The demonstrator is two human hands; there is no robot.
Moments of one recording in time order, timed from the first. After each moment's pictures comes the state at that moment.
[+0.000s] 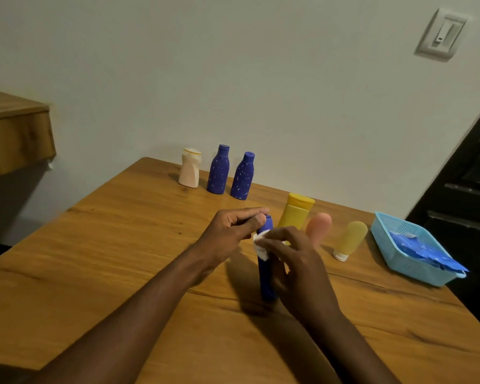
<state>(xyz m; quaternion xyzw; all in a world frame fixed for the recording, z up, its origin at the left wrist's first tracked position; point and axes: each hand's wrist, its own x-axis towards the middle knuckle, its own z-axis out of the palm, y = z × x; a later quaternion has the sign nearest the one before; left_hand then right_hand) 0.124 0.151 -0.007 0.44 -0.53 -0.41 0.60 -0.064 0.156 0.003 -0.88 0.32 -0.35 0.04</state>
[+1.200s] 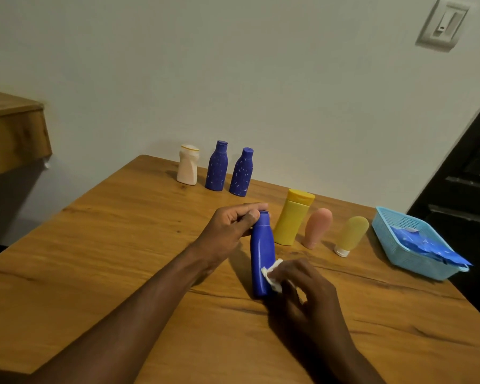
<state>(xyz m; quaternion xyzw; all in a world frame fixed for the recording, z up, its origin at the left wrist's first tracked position) 0.119 0.150 -0.009 0.42 -0.52 -0.43 0.61 -0.095 0.171 -0.033 -0.85 0.33 -0.37 0.18</state>
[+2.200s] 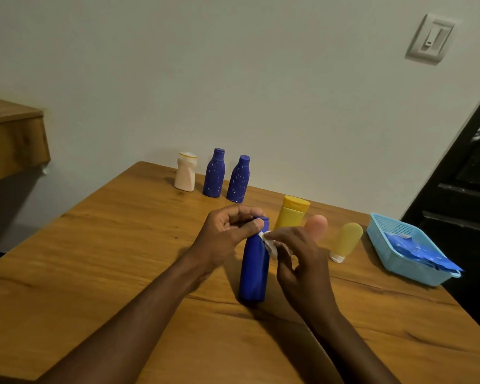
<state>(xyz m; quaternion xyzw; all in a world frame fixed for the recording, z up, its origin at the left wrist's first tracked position) 0.120 0.155 -0.002 0.42 -0.52 -0.38 0.64 -0.067 0.141 -0.004 -0.83 0.30 -0.45 0.12</state>
